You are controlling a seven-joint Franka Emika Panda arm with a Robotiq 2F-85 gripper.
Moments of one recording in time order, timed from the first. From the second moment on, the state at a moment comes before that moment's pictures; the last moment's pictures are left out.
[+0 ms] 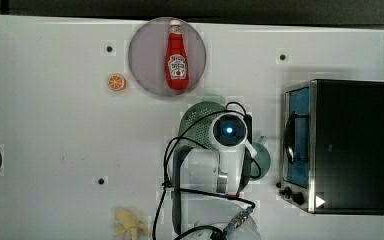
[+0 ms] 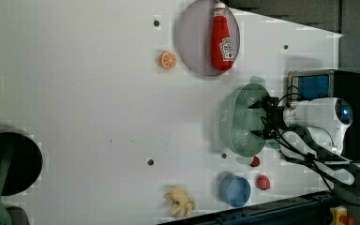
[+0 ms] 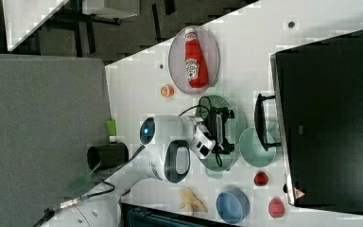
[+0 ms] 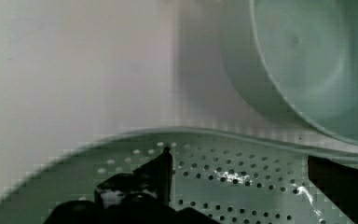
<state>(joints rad) 0.01 0.40 -0.16 -2.38 -0.07 1.12 0.72</state>
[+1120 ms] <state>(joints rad) 0.04 -0.18 -0.08 -1.96 -0.08 0.17 0.06</state>
